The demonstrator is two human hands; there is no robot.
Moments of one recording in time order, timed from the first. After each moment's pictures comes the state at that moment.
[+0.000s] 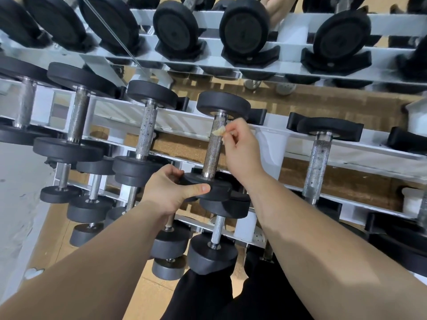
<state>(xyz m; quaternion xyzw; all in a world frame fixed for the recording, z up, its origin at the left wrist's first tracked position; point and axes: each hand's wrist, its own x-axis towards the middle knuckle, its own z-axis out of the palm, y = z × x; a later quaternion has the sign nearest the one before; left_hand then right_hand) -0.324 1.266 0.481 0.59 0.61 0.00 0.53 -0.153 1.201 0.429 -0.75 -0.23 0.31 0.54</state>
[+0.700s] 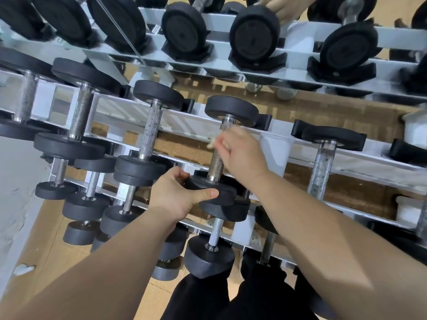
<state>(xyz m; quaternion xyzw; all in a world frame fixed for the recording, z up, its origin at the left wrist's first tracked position) -0.323 1.260 0.480 0.65 0.60 -0.02 0.47 -0.145 1.205 0.433 -0.77 -0.49 0.15 0.37</state>
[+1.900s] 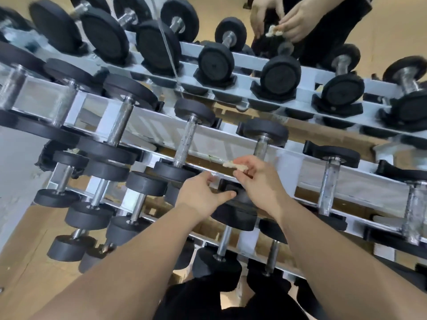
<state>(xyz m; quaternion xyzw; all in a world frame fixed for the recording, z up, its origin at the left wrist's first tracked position) -0.357 1.292 0.510 0.79 0.48 -0.09 0.37 -0.213 1.192 0.492 -0.79 -0.29 0.34 0.42</state>
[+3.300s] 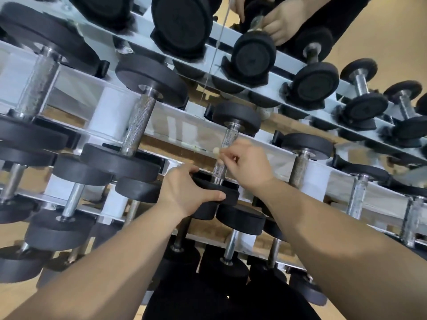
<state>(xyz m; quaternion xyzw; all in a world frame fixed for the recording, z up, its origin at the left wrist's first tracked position) -0.430 1.460 0.455 0.74 0.45 -0.04 0.49 -0.261 1.373 0.464 -0.84 -0.49 0.15 0.20</state>
